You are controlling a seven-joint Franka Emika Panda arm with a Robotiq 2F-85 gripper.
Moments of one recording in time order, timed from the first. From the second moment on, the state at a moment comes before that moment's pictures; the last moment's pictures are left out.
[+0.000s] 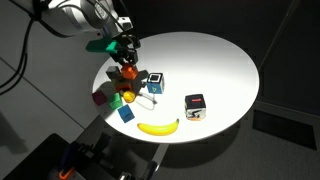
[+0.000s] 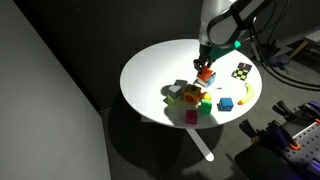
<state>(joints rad) 0.27 0.44 -0.02 -2.10 -0.13 2.55 0.29</state>
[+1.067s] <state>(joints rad) 0.33 0.45 0.07 -1.94 -0.24 2.34 0.27</state>
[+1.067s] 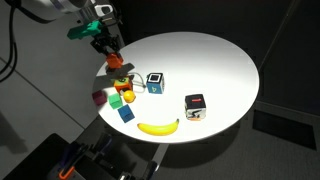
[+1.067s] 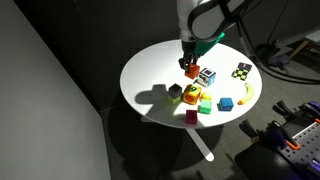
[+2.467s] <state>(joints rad) 0.41 0.57 0.09 -1.82 -0.24 2.34 0.32</state>
